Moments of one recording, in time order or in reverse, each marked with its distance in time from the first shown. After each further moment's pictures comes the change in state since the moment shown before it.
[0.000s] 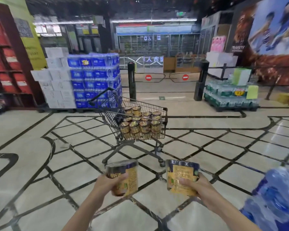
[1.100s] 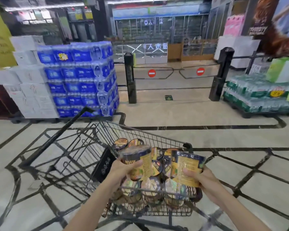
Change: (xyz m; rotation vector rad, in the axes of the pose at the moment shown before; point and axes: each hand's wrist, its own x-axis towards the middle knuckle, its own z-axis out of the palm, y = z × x) left_hand 0.763 0.278 0.080 0.057 -0.005 -0.024; right_hand 0.775 -0.189 -0.042 0.027 0.068 0.013
